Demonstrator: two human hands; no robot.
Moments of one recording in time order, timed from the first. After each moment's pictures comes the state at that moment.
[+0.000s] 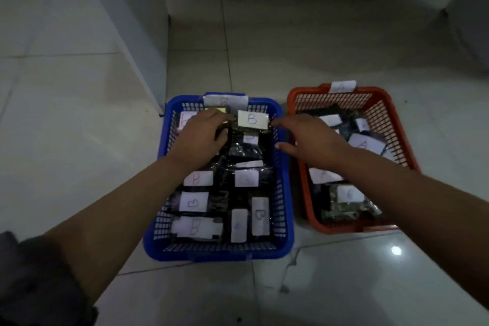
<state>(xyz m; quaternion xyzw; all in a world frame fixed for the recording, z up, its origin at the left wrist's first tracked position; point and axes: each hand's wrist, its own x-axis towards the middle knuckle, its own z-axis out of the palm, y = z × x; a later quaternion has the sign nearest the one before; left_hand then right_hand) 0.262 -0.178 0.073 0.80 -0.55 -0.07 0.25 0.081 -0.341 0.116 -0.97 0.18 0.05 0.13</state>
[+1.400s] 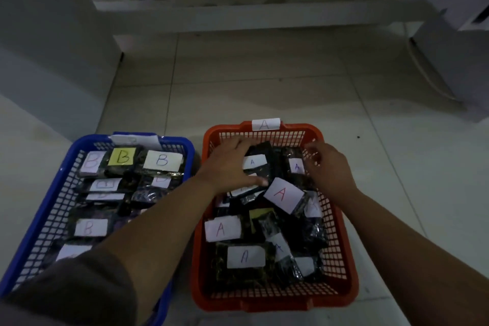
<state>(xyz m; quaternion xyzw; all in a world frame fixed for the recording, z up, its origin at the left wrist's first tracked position) 0.120 -0.393 0.056 0.80 -0.52 -0.21 0.18 -0.054 -0.533 0.065 -0.86 0.42 -0.11 0.29</state>
